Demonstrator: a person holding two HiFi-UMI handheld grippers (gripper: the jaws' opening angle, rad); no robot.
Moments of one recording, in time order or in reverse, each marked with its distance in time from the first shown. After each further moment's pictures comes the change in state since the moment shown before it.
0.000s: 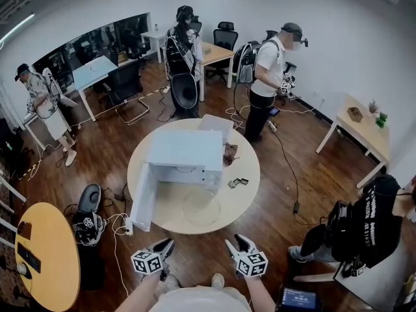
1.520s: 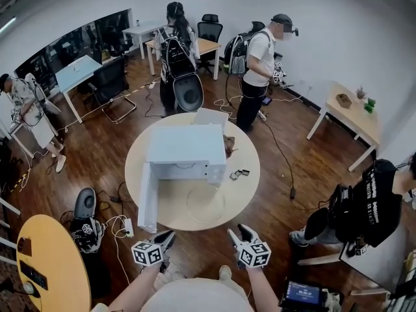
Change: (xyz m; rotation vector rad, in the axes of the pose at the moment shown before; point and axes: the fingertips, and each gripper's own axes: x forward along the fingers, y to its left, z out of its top) left arm -0.011 0.065 0.037 0.048 0.069 -0.132; right arm 0.045 0.043 0.004 0.035 -0.041 -0.137
